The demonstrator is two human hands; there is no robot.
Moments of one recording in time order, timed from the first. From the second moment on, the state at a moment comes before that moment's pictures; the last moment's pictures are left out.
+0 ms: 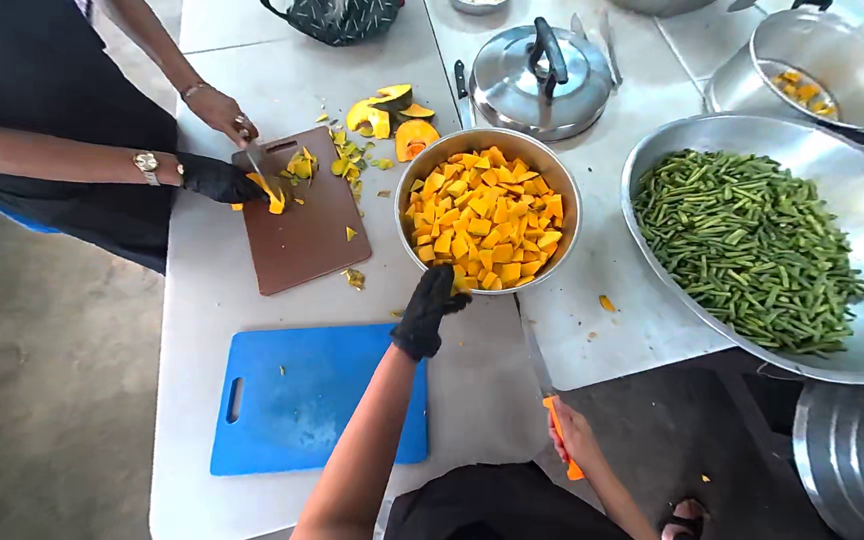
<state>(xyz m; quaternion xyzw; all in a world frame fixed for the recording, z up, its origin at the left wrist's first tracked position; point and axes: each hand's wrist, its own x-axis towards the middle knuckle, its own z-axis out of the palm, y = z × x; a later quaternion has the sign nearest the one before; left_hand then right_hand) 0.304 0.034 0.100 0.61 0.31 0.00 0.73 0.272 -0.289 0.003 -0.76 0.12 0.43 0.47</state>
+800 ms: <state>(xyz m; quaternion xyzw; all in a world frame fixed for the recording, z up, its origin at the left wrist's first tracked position) 0.453 -0.044 0.023 0.94 0.18 -0.17 0.24 0.327 -0.316 -0.012 -0.75 0.19 0.43 0.47</state>
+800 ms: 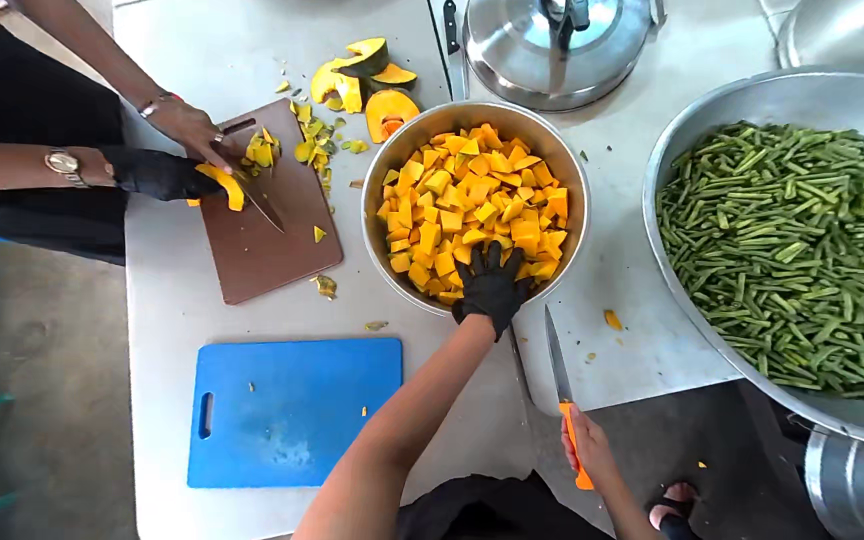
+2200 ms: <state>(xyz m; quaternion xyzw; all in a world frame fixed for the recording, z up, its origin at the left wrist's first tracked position) 0.556 0.041 0.010 0.98 -0.03 -0.15 0.12 0.330 -0.322 -0.003 -0.76 0.23 0.40 0.47</state>
